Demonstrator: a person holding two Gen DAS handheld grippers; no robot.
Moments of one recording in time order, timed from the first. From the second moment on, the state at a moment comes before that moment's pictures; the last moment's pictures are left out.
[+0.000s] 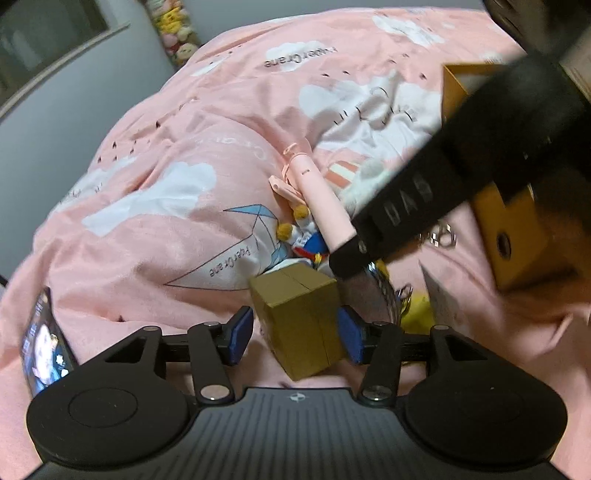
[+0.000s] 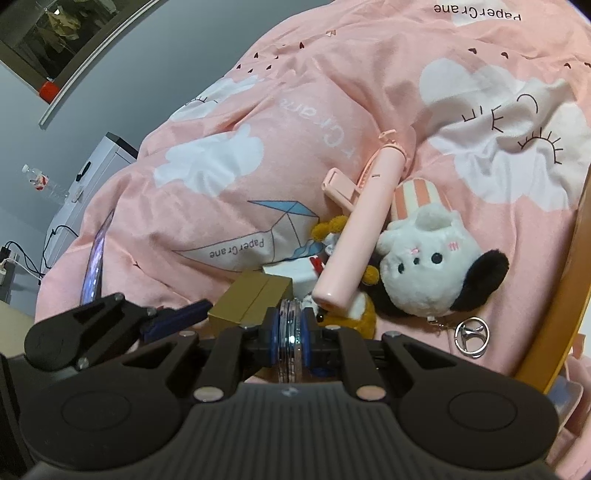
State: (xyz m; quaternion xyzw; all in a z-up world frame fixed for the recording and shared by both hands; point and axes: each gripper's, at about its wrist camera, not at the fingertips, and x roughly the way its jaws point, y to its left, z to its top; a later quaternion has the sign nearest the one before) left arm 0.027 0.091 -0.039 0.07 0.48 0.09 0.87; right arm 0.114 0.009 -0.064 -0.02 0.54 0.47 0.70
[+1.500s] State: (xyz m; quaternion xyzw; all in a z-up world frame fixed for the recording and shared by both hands) left arm 0.012 0.097 -0.032 0.11 0.47 0.14 0.86; right arm 0.108 0.050 -0.104 -0.15 0.59 0.50 0.62
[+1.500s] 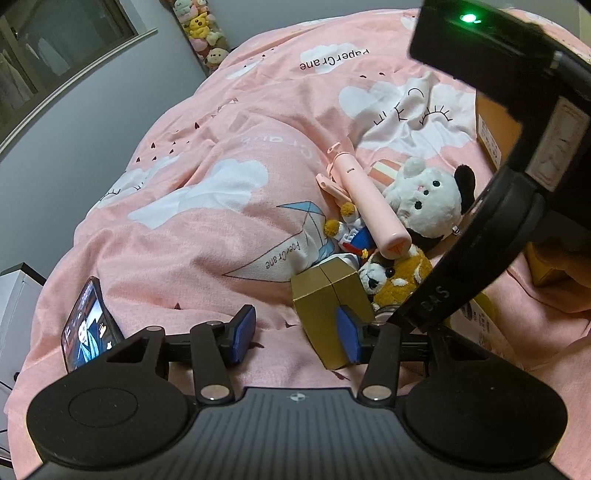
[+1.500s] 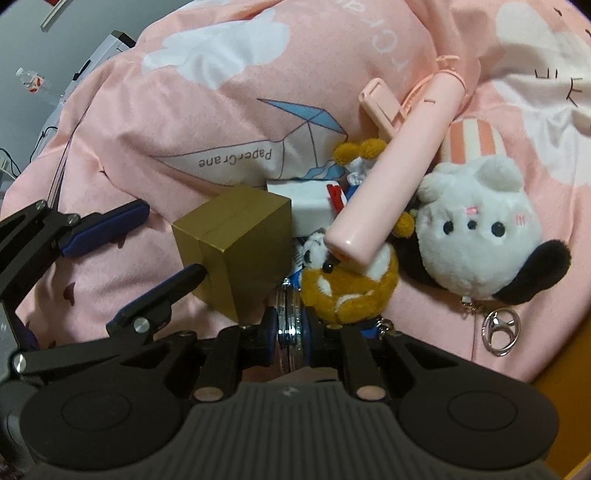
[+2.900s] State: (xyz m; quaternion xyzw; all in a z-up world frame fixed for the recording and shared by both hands) left arm 0.024 0.114 -0.035 -0.03 0.48 0.15 0.86; right arm 0.107 0.009 -0.041 -0.06 0.48 0.52 0.70
